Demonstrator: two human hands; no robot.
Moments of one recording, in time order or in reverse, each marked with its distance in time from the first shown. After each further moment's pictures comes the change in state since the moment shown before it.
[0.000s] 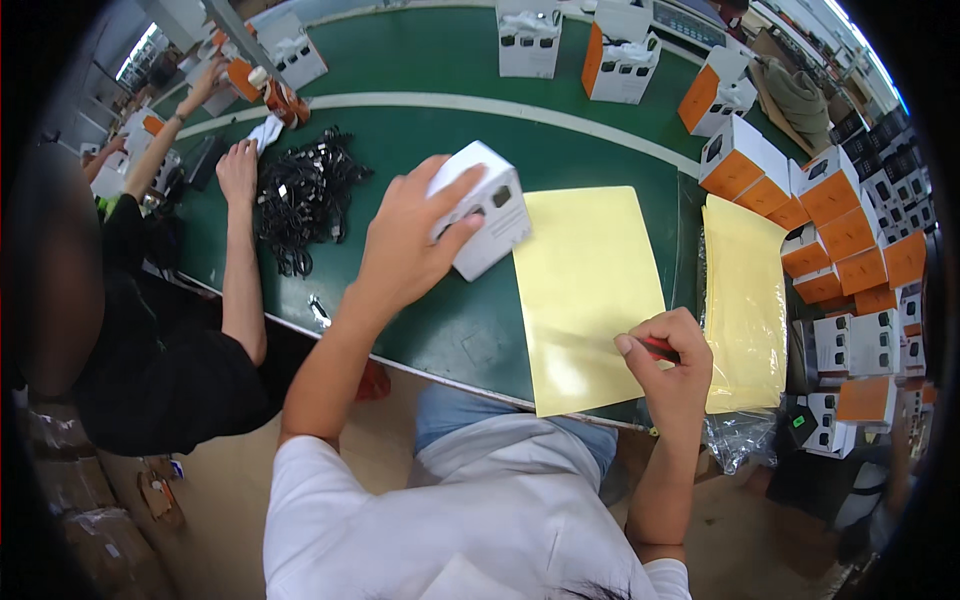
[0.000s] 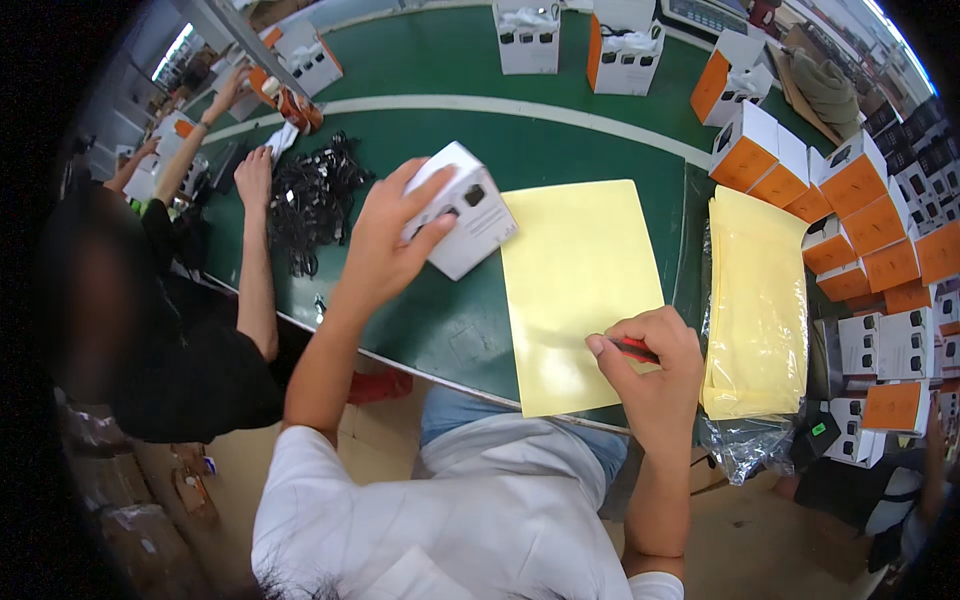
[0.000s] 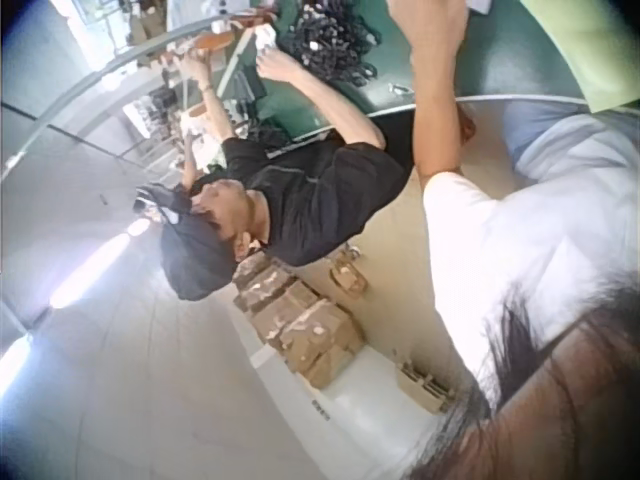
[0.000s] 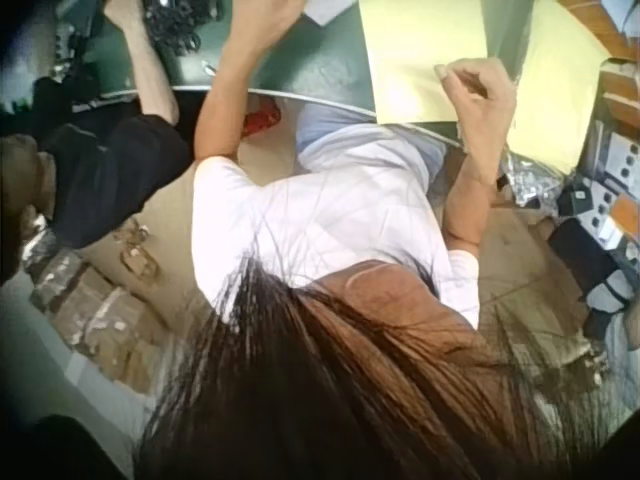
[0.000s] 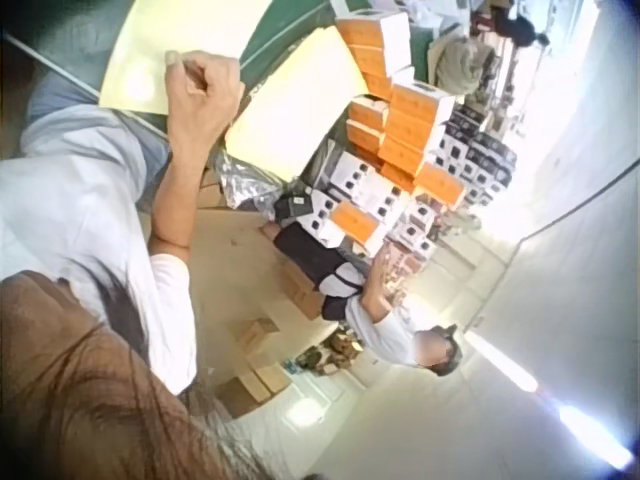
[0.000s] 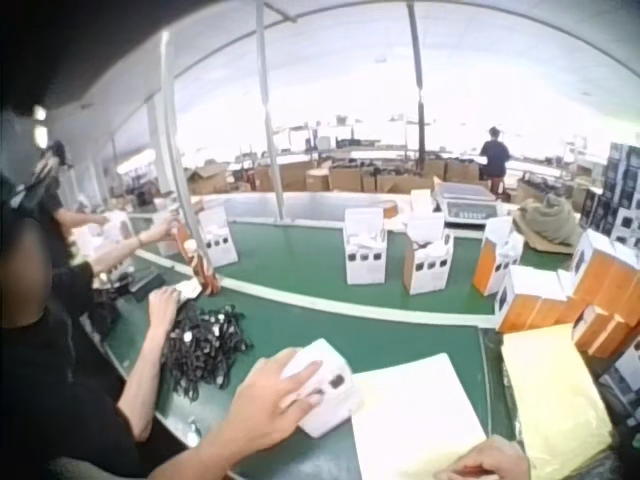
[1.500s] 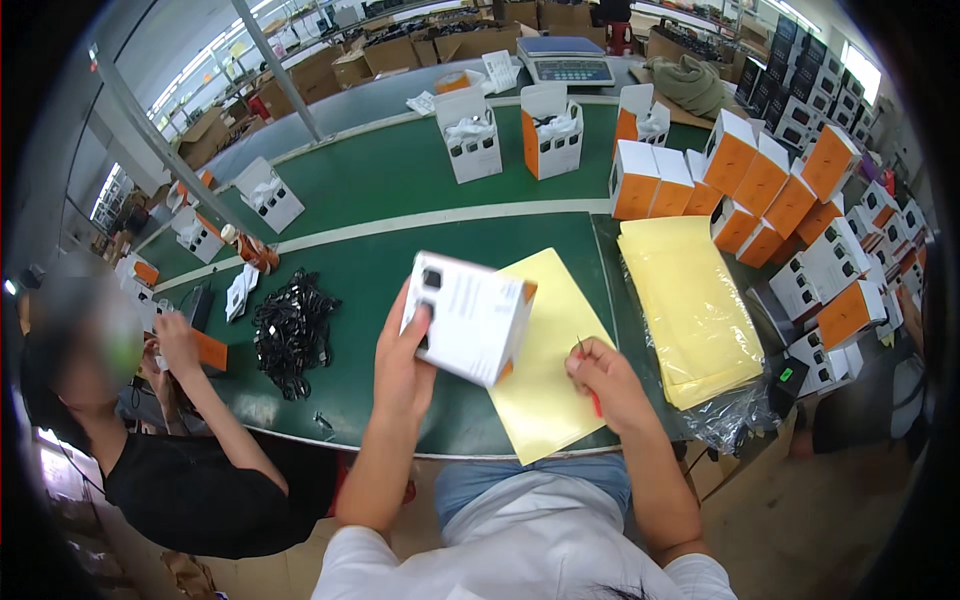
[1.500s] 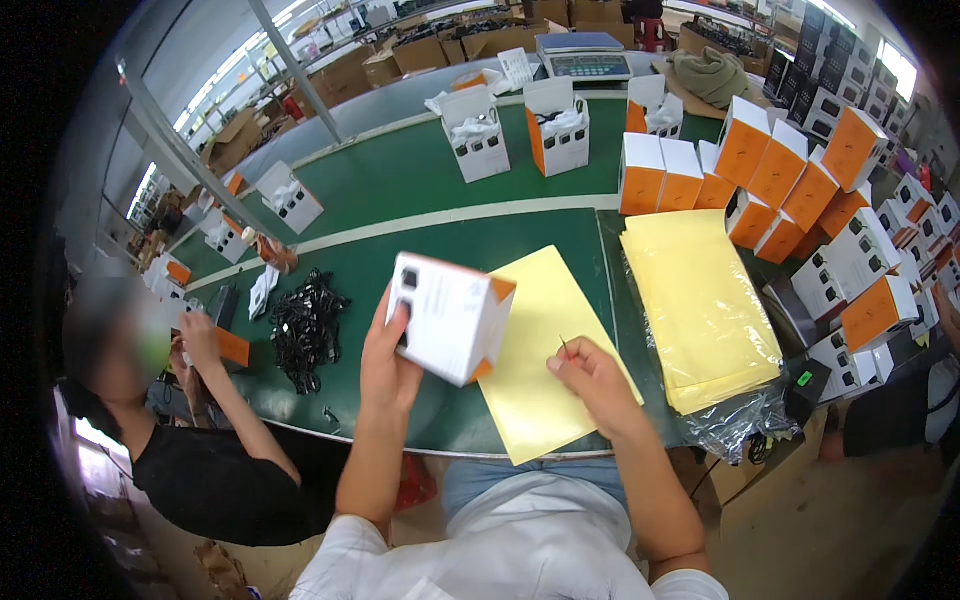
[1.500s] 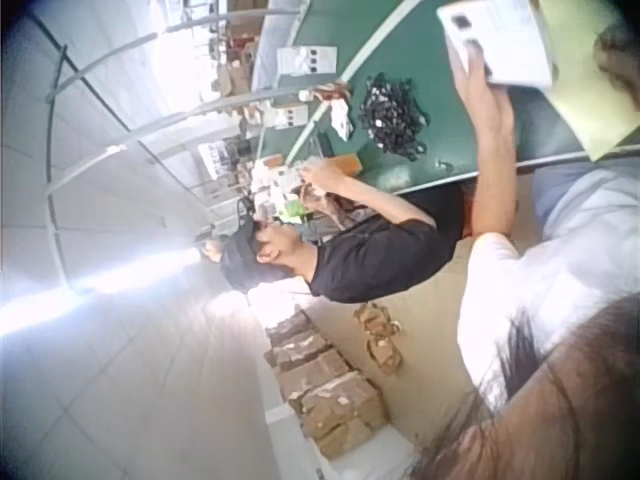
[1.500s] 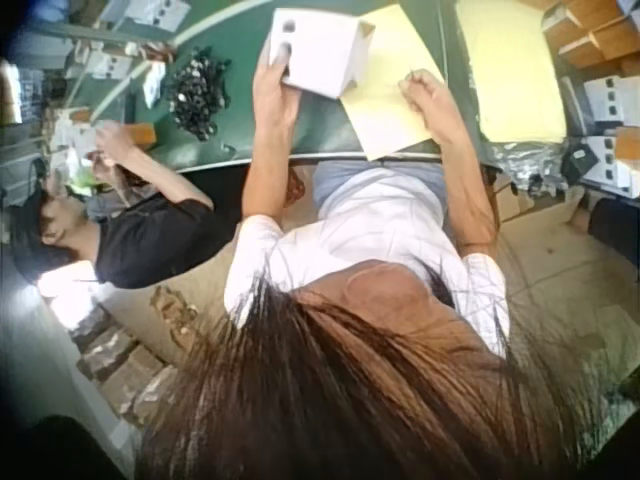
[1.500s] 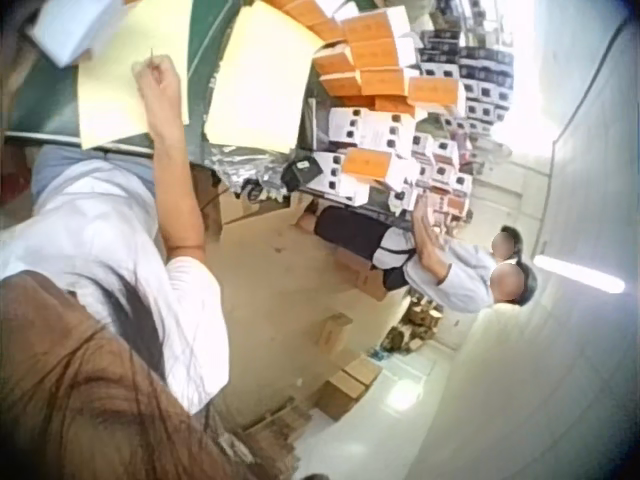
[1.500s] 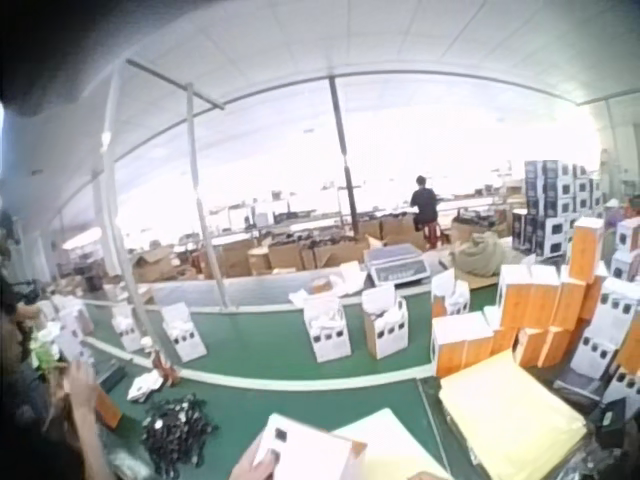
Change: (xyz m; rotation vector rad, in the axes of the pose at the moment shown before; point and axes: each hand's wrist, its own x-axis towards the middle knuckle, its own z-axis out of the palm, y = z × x) left_hand 0.003 0.064 0.014 -1.777 0.179 -0.566; right_hand 0.002 0.060 0.021 0.614 -0.160 0.339
